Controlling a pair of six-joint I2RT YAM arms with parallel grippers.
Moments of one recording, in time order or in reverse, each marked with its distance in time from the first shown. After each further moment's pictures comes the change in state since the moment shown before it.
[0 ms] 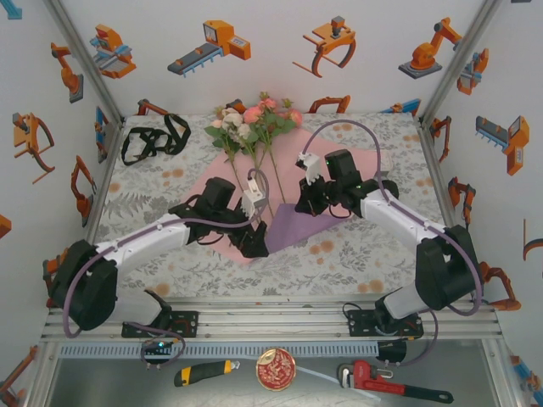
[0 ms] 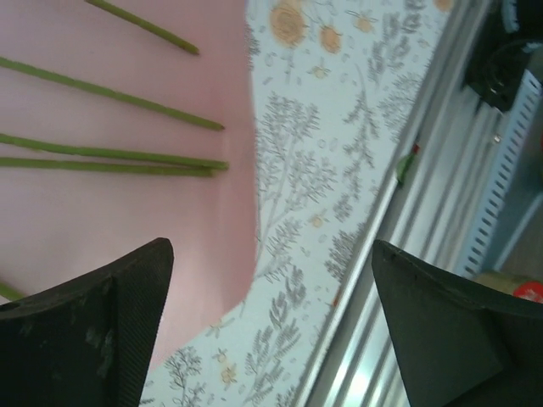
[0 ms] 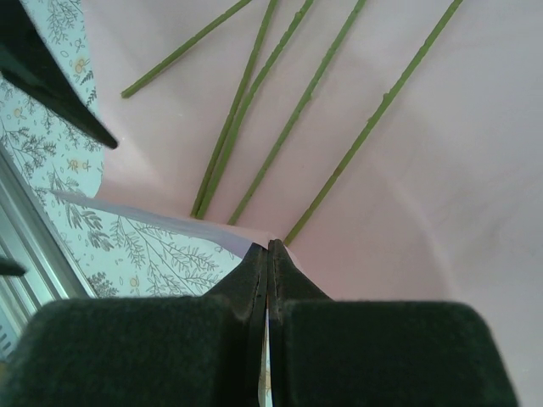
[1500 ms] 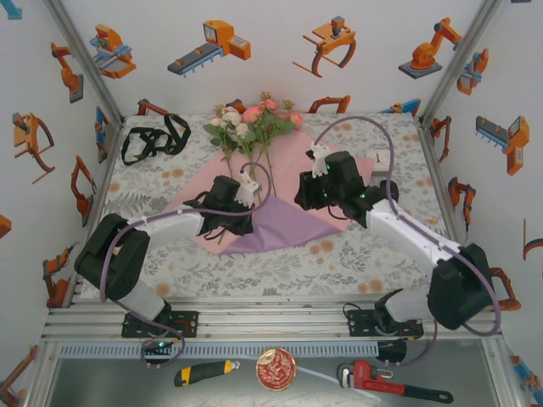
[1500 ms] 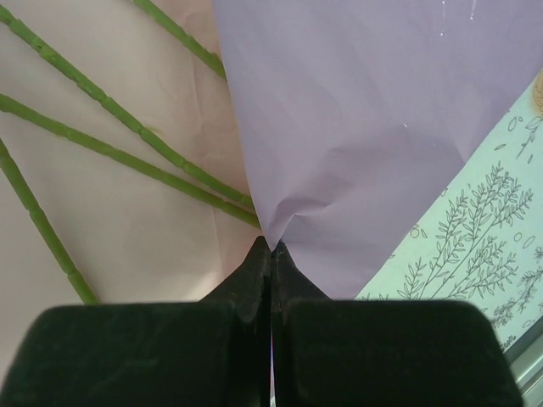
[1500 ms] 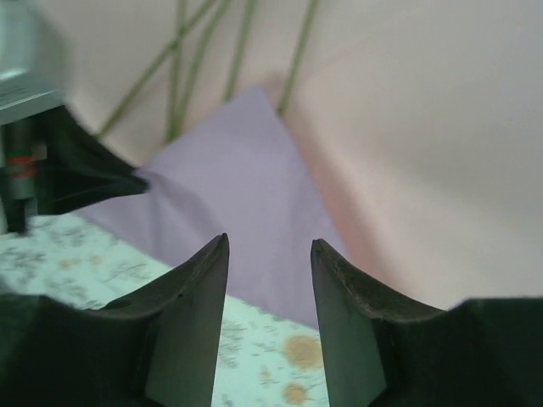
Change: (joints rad) left arm 0.054 0.206 0.013 0.140 -0.322 -0.123; right arm 0.091 -0.151 -0.060 0.087 0.332 0.310
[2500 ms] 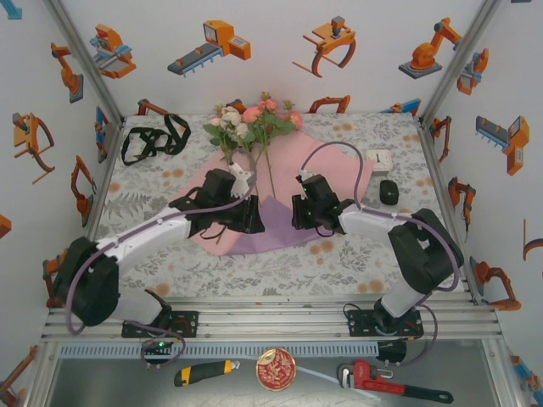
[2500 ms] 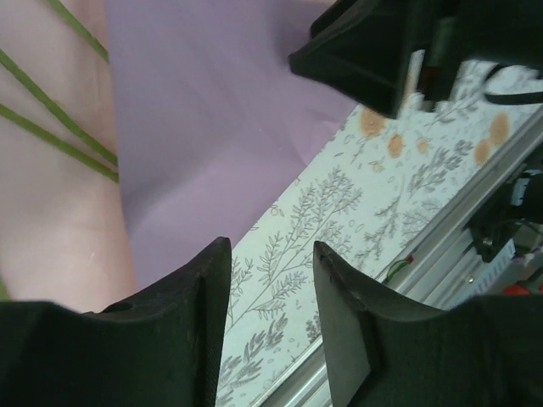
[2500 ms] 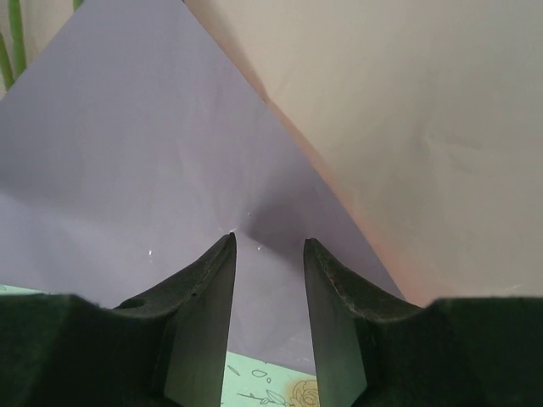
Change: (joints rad) left arm -0.049 -0.156 0.052 -0.138 0.074 -0.294; right arm 0.060 0.277 -0.104 0.144 0.161 0.132
